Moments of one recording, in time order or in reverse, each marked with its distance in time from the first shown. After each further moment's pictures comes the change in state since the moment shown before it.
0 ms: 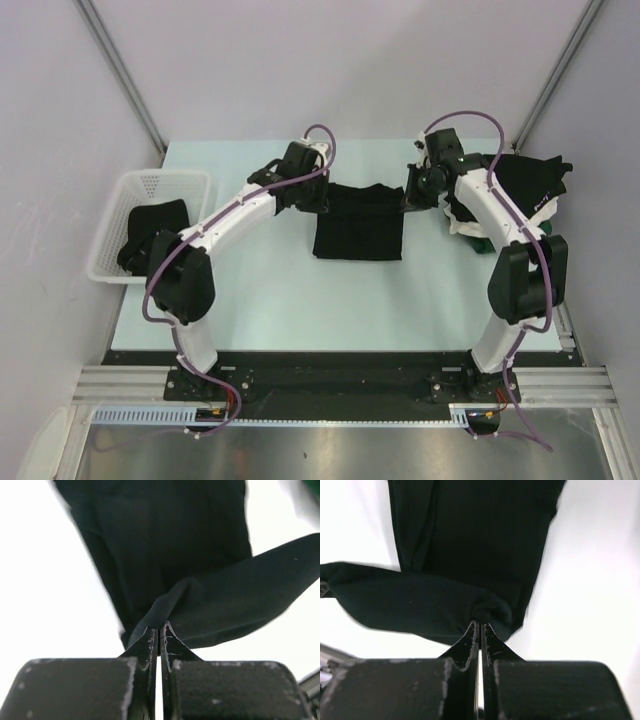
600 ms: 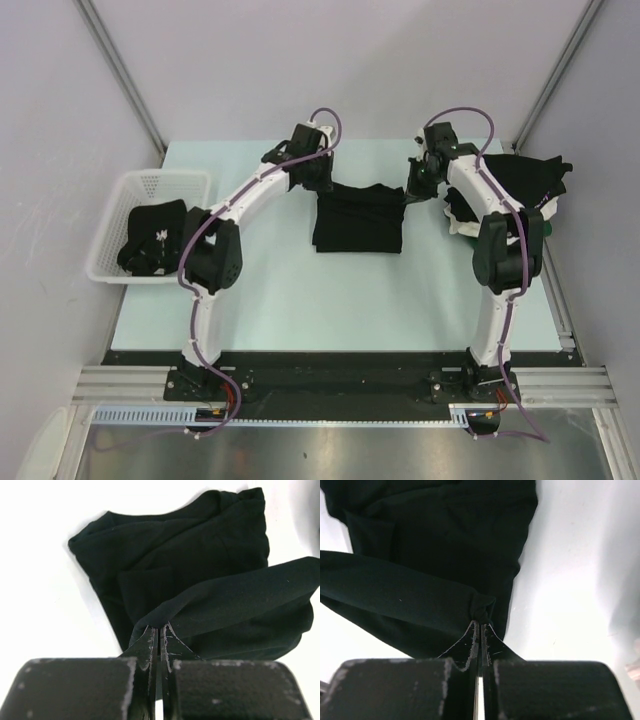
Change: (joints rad) left arm 0.097 0.324 0.349 0.000 0.039 0.056; right arm -0.063 0.284 0.230 0.005 0.032 -0.061
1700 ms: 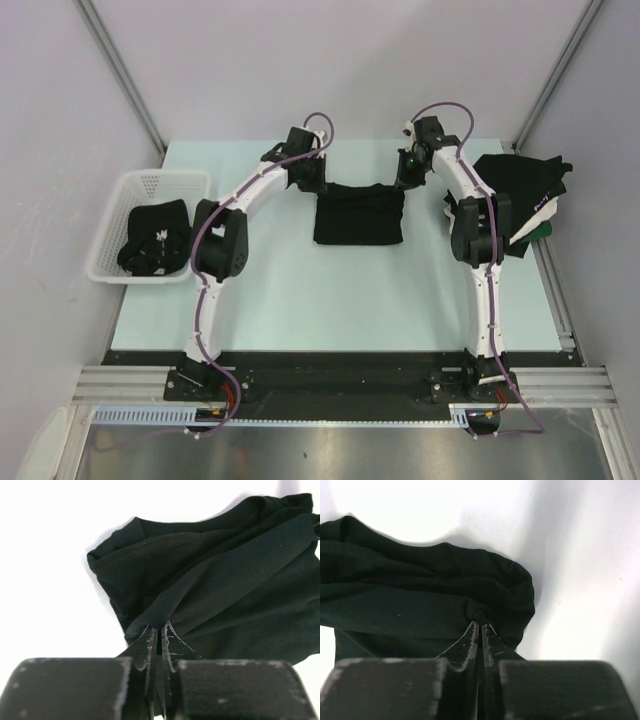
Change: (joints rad) left arm 0.069 0.166 0.092 0.017 0.066 0.002; right arm -0.017 0.396 0.431 -0.016 -0.040 -0.056
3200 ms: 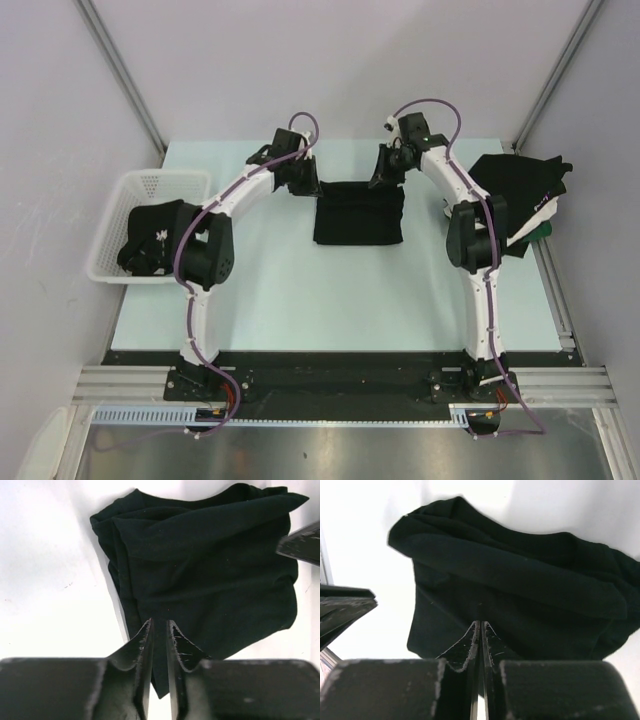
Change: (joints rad) left arm 0.026 -0.154 -0.182 0.033 0.060 -0.084; right arm 0.090 -0.084 -0.051 0.064 -0.171 0.093
